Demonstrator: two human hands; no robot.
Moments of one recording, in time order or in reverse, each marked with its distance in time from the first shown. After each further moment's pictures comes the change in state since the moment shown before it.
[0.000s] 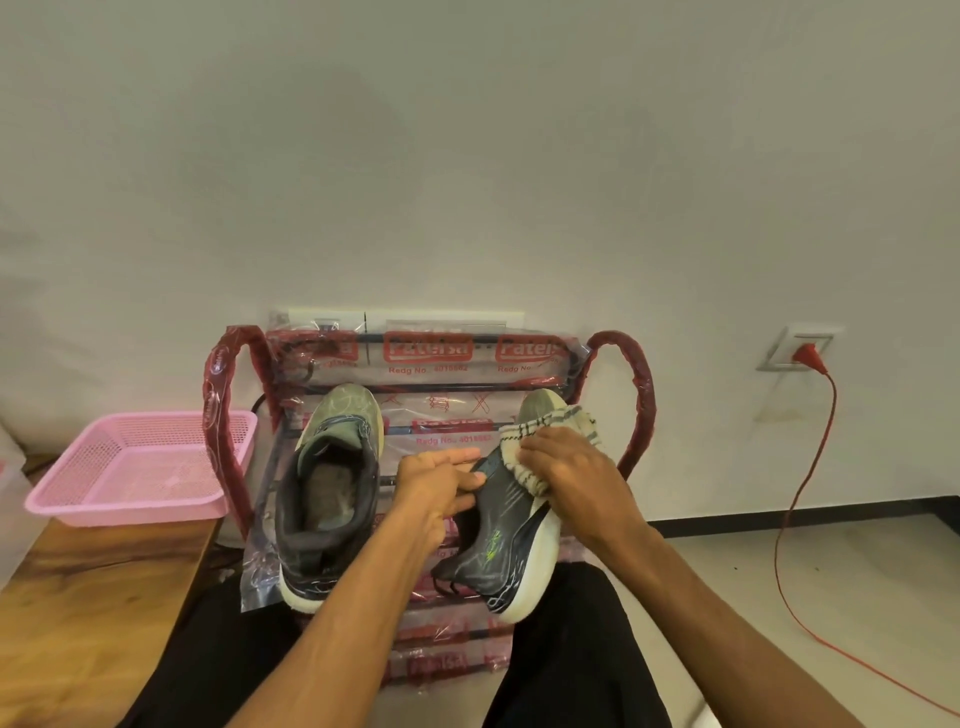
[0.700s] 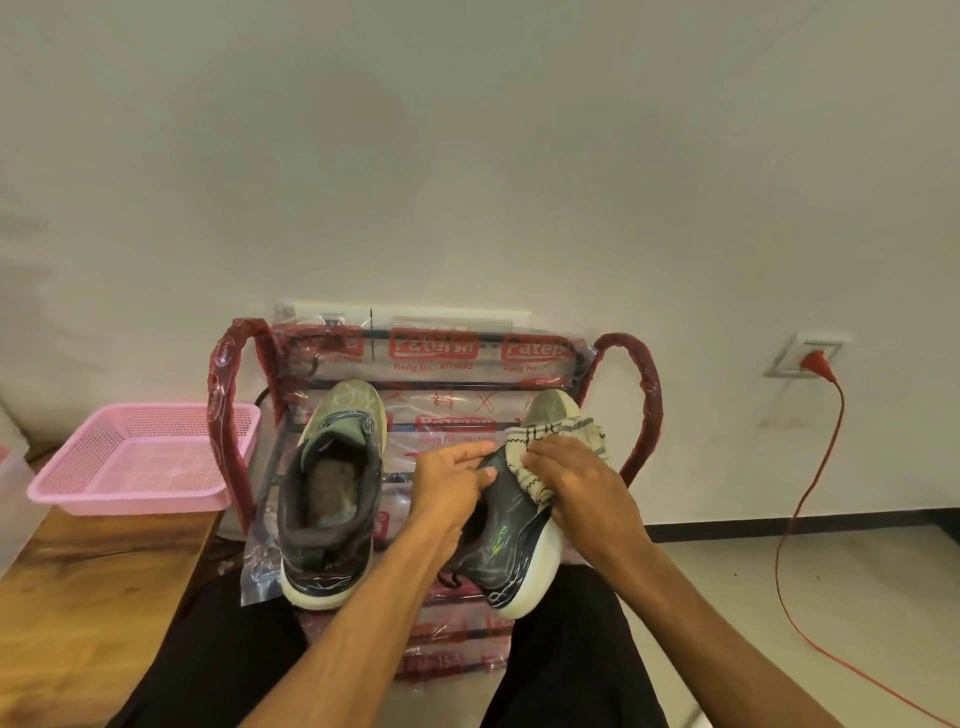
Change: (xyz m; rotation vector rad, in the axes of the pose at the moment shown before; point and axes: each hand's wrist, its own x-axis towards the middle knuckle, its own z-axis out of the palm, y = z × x) left_hand -0.009 -0.005 0.013 0.132 0.000 0.175; right_hand -0.010 -0.004 0.007 0.048 0.037 0.097
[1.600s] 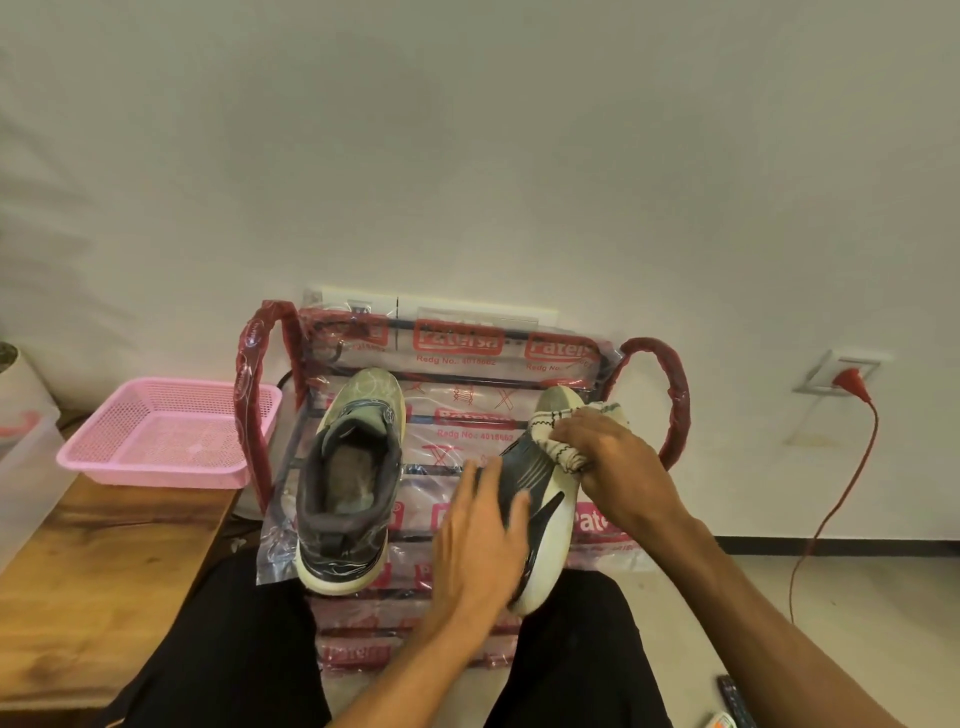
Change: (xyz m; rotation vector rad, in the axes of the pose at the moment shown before) left_hand -0.044 -0.038 0.003 0.800 0.154 0.398; right_hand 0.028 0.020 -0.013 0.110 -0.132 0.055
